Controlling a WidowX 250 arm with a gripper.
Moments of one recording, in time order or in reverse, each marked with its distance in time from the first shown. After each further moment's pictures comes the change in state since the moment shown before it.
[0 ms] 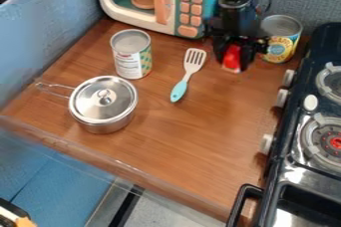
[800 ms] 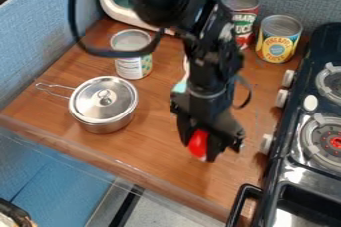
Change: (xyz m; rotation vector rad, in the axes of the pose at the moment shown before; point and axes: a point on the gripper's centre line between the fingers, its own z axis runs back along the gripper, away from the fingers) arm -0.147 -0.034 0.002 0.044 0.123 -0.085
